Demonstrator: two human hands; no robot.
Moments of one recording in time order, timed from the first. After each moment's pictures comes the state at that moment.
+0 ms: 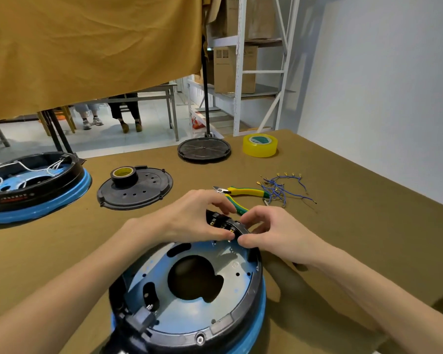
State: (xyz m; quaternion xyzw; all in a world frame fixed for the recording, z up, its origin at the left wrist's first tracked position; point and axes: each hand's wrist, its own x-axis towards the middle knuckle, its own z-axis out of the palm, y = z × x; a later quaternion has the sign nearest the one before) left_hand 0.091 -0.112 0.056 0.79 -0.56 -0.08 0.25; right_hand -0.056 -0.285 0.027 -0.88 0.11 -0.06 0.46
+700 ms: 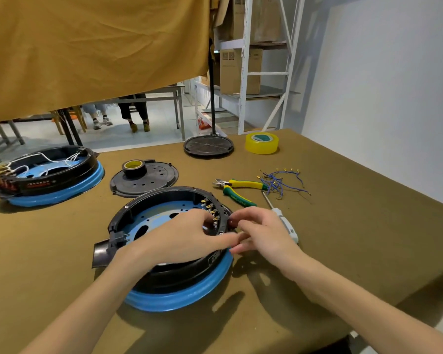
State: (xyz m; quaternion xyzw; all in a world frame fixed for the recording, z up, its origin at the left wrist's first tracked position) left_hand 0.016 -0.074 0.045 0.88 -0.41 -0.14 0.21; right_hand -0.073 -0.240 0.006 -0.75 0.16 -0.11 0.63
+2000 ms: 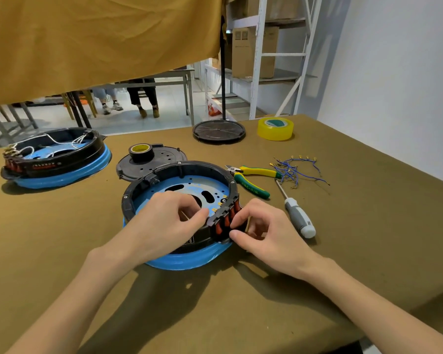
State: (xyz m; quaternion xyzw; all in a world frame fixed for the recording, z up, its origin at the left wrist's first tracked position) left_hand 0.040 -0.038 0.023 0.85 -0.40 0.01 0.33; right_hand -0.069 -0.254 -0.025 -0.87 -0.07 -0.21 0.45
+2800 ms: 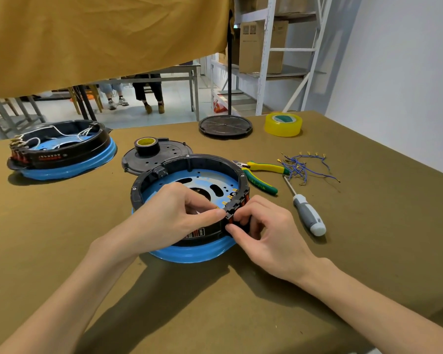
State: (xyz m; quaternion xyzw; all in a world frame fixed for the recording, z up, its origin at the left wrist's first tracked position) left_hand 0.043 -0.035 0.031 0.80 -0.46 -0.08 0.38; right_hand -0.071 -0.231 -0.022 -0.88 -0.10 -0.31 0.35
